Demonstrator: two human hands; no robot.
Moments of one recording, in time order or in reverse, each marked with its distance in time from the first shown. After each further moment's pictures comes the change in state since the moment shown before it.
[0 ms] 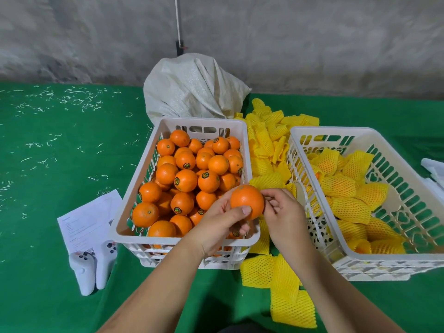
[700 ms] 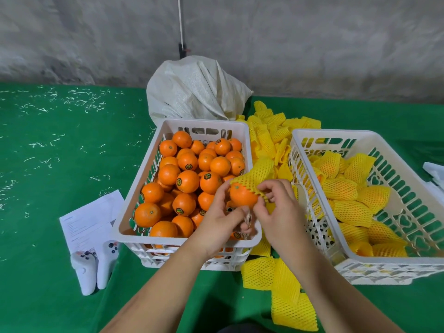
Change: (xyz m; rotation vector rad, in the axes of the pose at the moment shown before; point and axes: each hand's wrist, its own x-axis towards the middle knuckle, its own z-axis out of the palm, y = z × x) left_hand 0.001 -0.005 -0.002 0.116 0.153 0.110; right_hand 0.003 -0.020 0.002 -0.078 0.035 -0.195
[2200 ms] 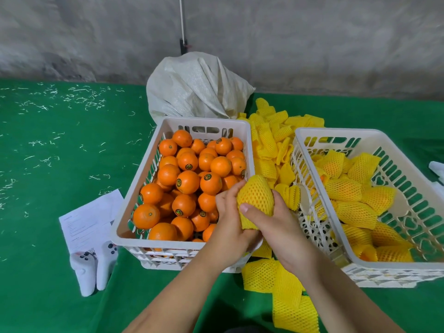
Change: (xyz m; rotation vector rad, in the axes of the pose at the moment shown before) left_hand -0.006 -0.008 0.018 0.602 0.058 0.296; right_hand -0.002 -0.011 0.001 0.738 -0.365 0.593
